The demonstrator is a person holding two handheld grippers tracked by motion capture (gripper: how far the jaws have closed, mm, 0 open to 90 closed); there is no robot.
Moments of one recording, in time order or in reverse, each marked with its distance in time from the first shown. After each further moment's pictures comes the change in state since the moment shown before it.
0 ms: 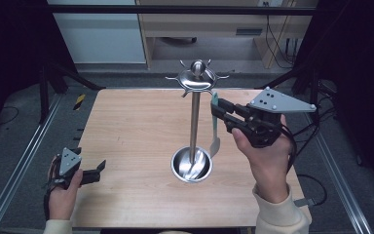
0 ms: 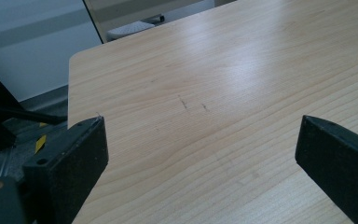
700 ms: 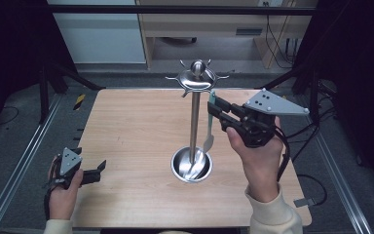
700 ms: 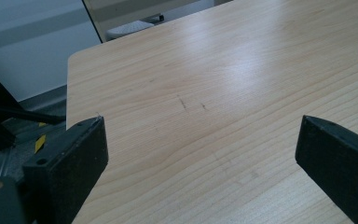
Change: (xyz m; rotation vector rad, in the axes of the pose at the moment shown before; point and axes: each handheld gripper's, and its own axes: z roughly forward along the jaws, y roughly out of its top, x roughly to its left) left arm -0.001 0.000 0.001 0.002 -0.003 0.001; right arm 0.004 -0.006 0.009 -0.040 -0.034 0.036
